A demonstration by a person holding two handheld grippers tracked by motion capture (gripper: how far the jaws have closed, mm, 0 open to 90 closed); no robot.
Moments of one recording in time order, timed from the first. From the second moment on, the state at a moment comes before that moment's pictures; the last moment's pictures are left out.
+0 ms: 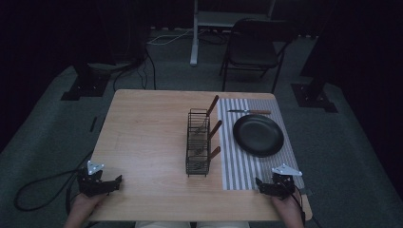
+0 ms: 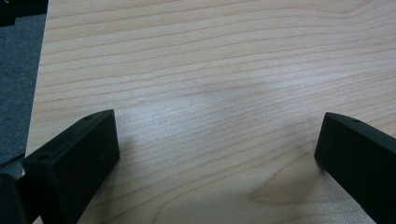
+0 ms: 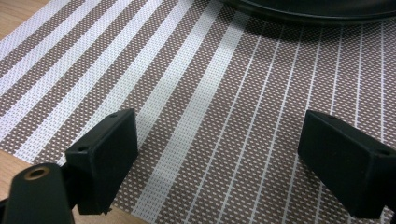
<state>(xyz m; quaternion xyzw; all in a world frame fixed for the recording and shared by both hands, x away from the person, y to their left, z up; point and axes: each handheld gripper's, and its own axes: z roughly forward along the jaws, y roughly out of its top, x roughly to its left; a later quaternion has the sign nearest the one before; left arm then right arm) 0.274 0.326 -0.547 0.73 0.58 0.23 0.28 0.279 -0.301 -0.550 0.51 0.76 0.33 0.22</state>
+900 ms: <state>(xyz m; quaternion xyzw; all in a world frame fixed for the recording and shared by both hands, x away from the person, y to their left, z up) 0.272 0.325 -0.547 0.75 0.56 0.23 0.29 0.287 -0.296 -0.541 0.53 0.77 0.30 0.19</state>
